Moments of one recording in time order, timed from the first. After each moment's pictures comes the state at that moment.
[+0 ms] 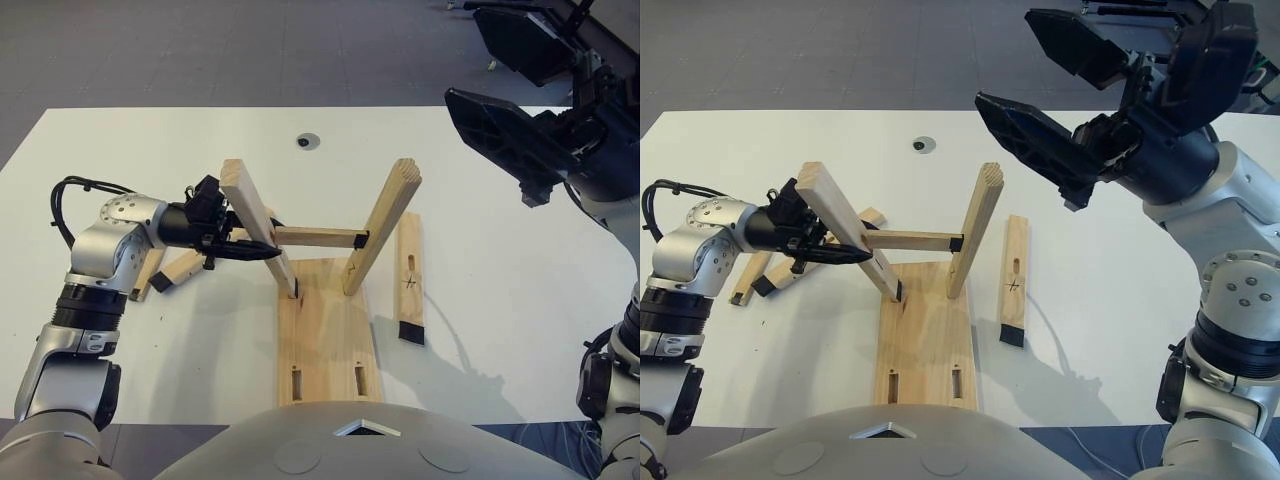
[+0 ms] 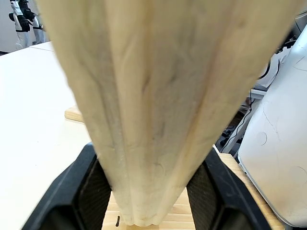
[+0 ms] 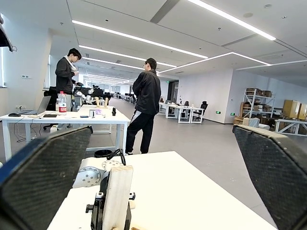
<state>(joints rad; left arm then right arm) -0.37 0.66 -0.14 0.09 -0.61 0.41 -1.52 -0.37 -0.75 -0.31 -0.57 1.30 0.60 0.55</state>
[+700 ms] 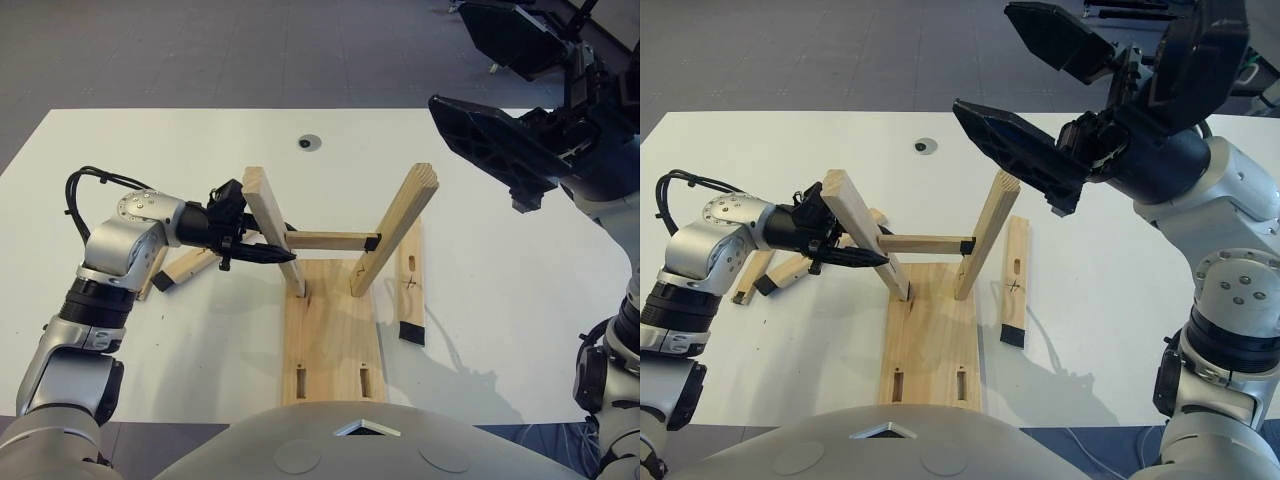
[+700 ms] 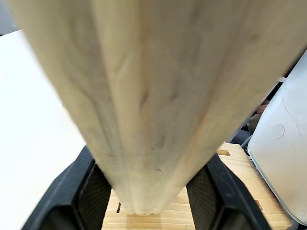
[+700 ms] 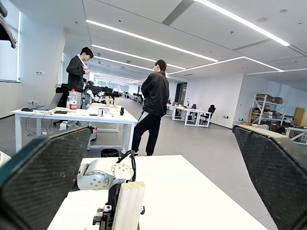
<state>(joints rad) -0.40 0.67 -0.23 0.04 -0.55 0.46 -1.44 -0.41 -0.73 -0.28 -0.60 1.30 0.60 0.55</state>
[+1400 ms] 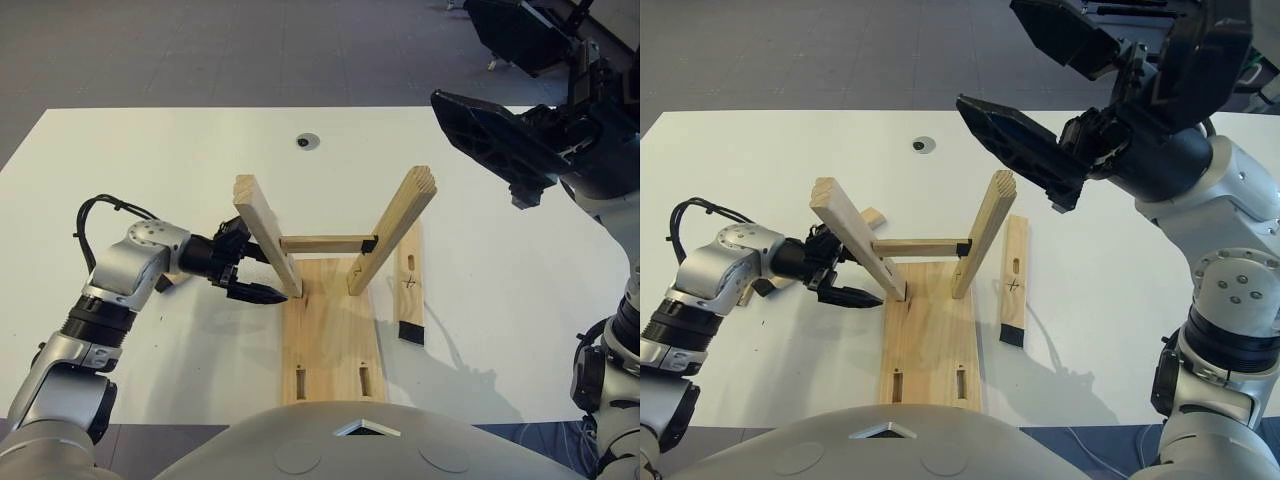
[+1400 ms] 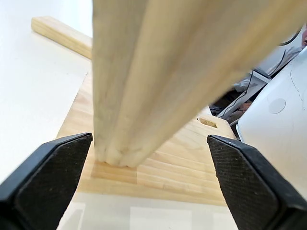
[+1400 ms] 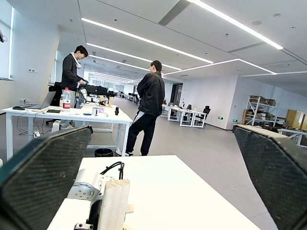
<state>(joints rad) -0.27 0.71 -0.26 0.04 -0.50 0.53 -1.46 -0.40 -0.73 -0.30 -0.58 1.26 0.59 0.56</state>
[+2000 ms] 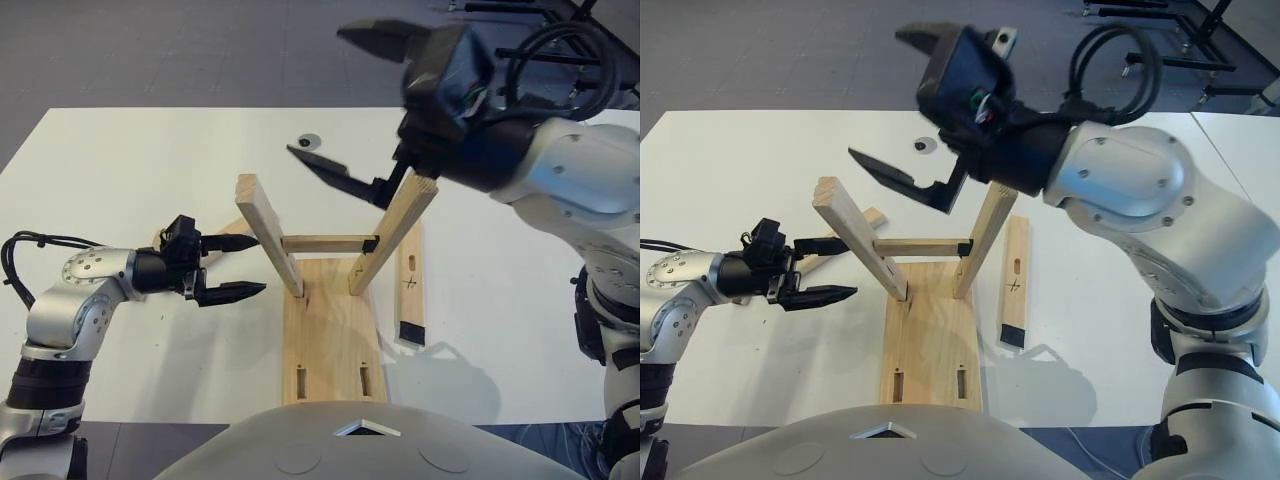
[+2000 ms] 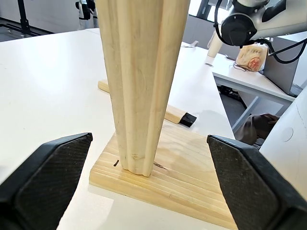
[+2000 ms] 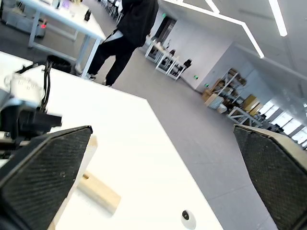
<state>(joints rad) 0.01 0.72 0.06 -0.23 -0.65 0.48 -1.27 -0.76 -0.77 0.25 -0.79 0.75 0.85 0.30</state>
